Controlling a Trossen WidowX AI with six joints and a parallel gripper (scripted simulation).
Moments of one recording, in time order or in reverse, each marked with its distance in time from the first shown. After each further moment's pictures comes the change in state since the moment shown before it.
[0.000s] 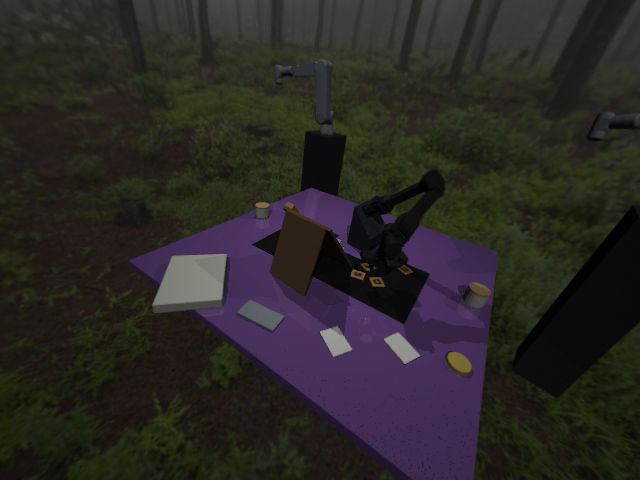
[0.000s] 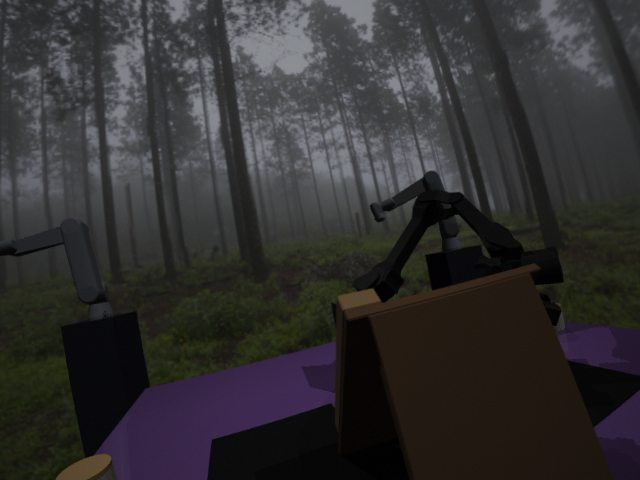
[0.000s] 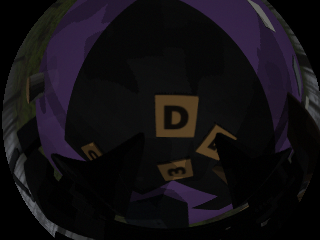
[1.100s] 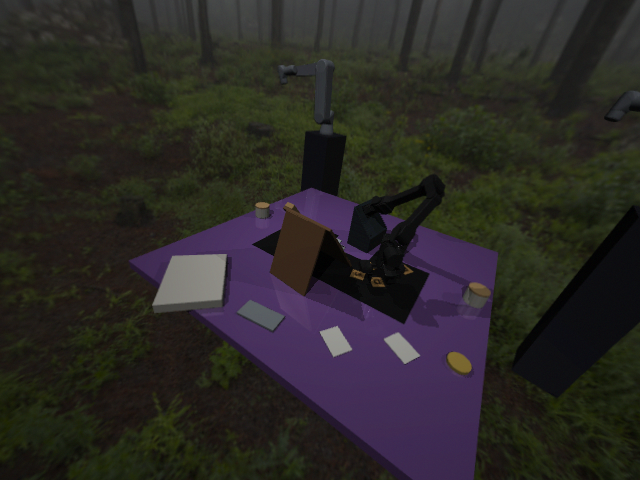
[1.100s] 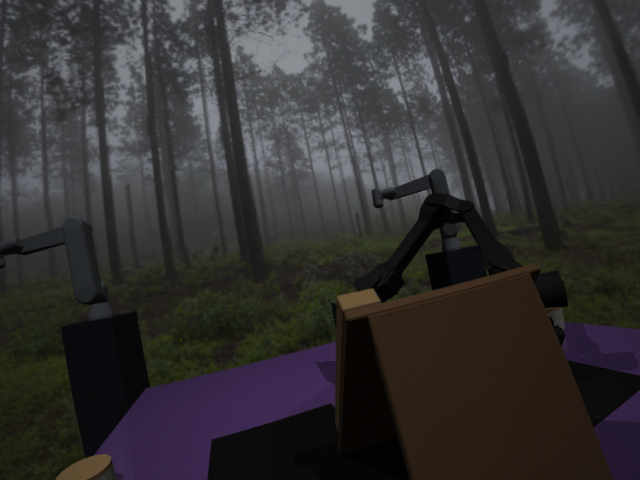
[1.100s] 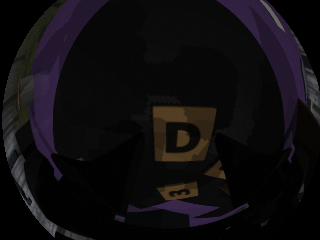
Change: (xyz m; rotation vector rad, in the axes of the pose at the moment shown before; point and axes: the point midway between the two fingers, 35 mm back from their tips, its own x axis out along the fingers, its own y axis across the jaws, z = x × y) arm 0.048 0.004 0.001 -0.003 -0.009 0.001
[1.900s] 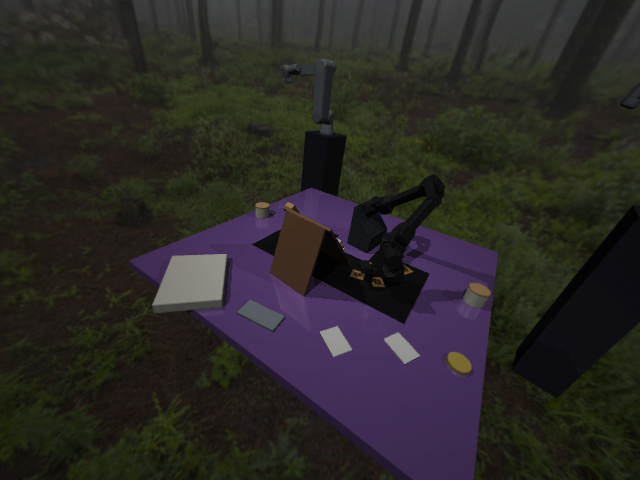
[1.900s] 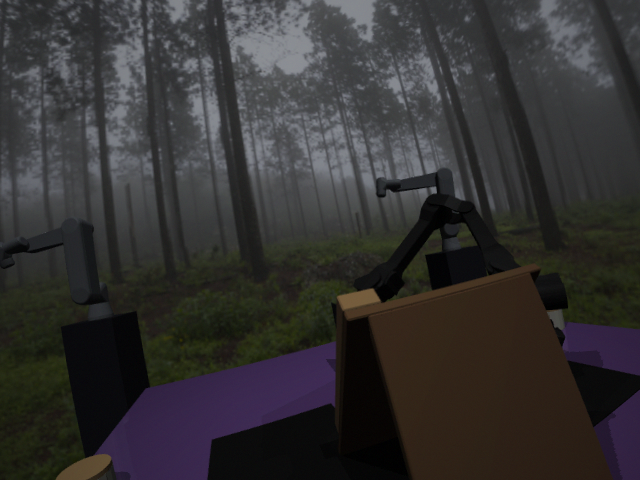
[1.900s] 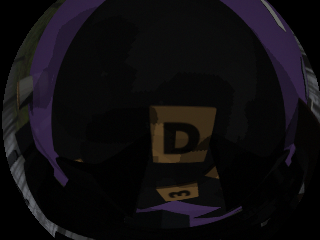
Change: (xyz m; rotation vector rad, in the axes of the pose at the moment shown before) arm 0.004 -0.001 -0.001 0.004 0.005 0.000
